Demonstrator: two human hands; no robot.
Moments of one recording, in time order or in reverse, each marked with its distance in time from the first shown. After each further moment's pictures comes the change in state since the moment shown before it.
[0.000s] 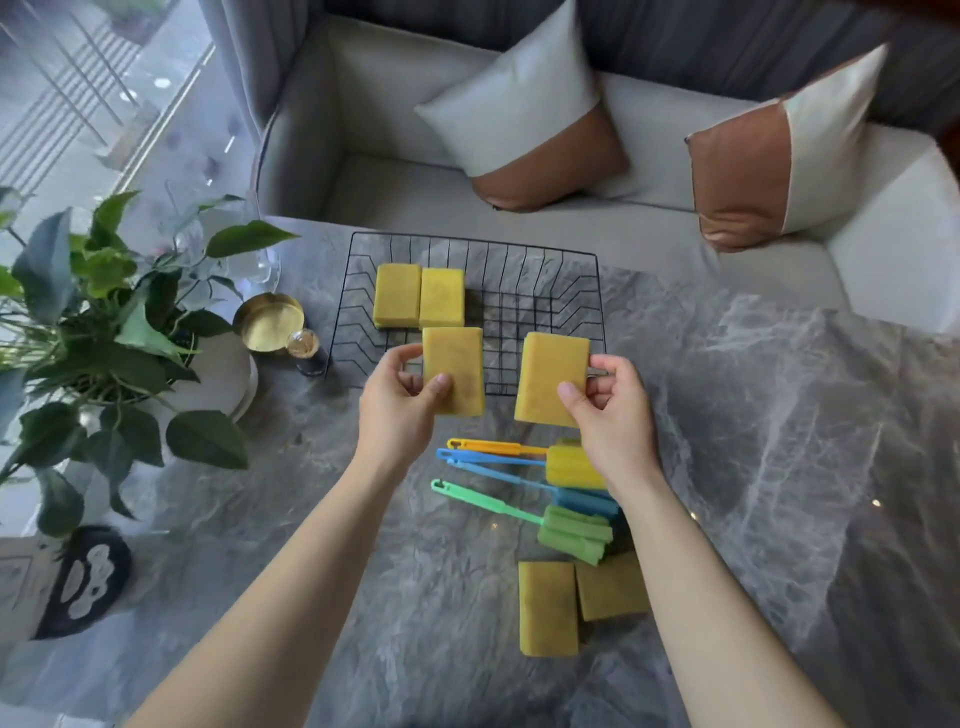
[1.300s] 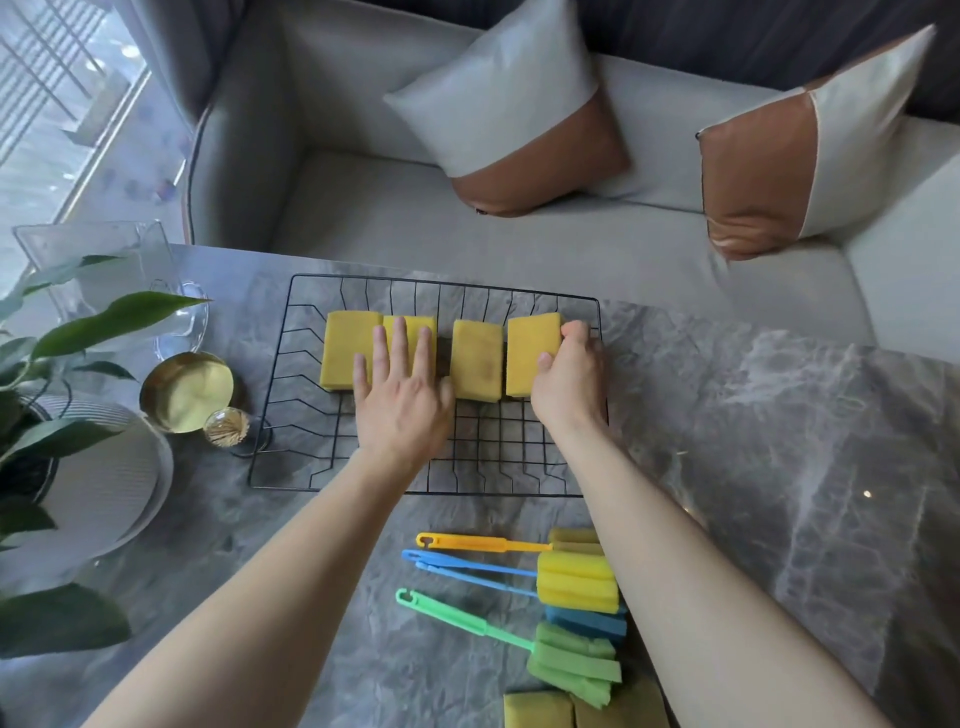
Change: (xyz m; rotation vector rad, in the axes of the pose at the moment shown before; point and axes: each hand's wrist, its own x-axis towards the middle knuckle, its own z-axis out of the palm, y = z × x) left_hand 0.148 -0.031 0.088 1.043 -0.056 0.289; right_hand 0.177 0.008 0.072 -0.641 0.054 0.026
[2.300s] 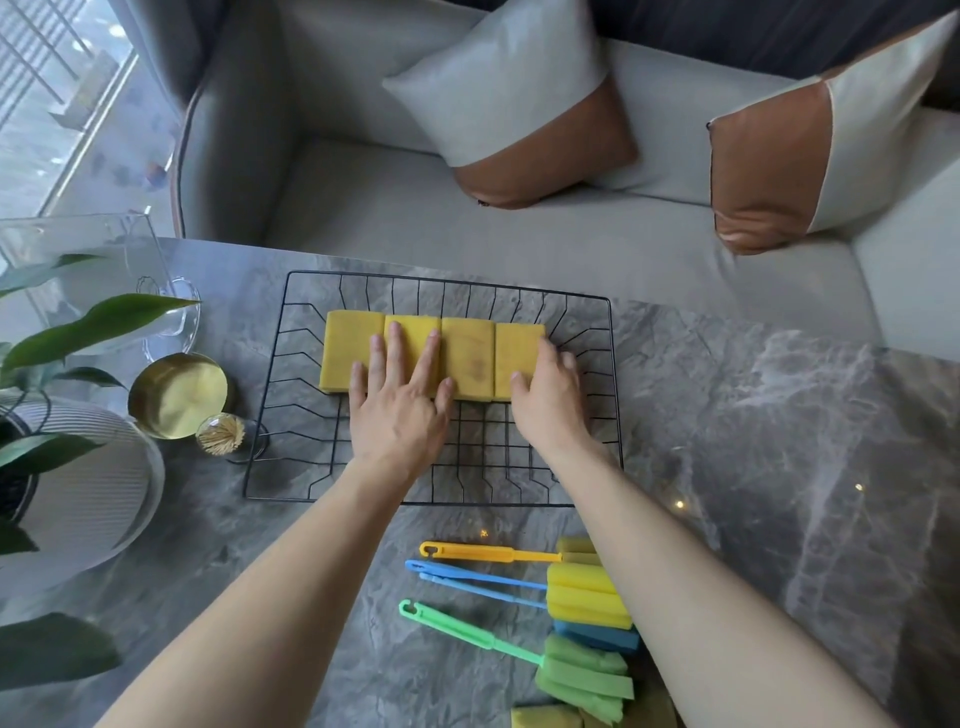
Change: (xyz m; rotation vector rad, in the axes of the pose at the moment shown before) left_hand 0.004 -0.014 0.011 -0.029 -0.051 -0.015; right_hand 0.000 0.009 0.043 -0.020 -0.155 -0.055
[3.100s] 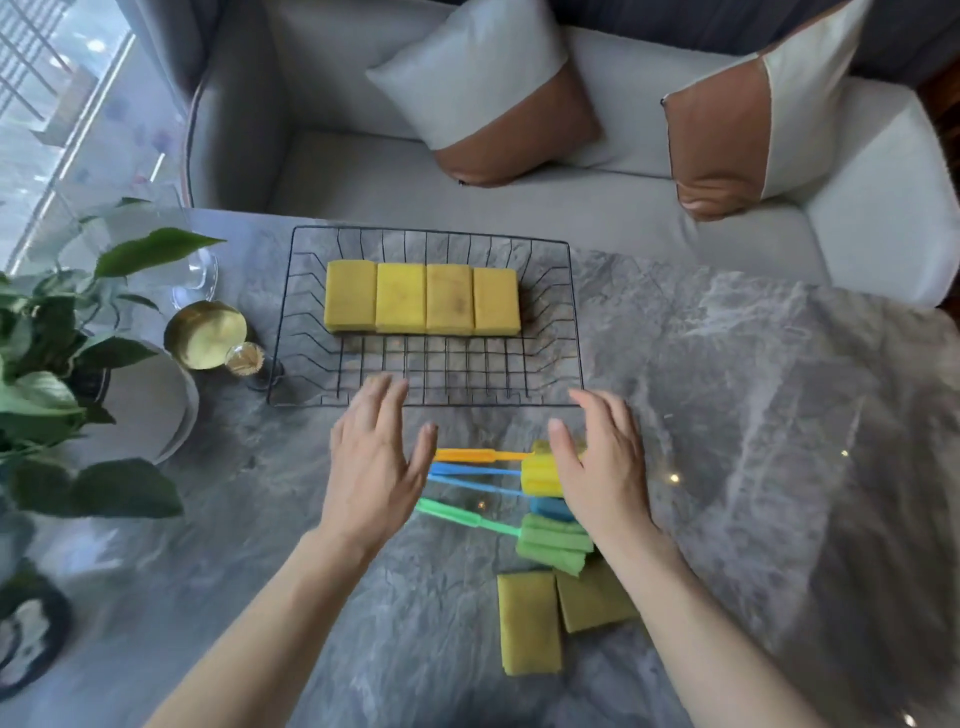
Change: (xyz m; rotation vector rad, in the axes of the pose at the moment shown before) left_hand -0.178 -0.009 -0.057 -0.271 0.072 0.152; right_hand -0.198 0.065 -0.077 0.031 0.247 -0.218
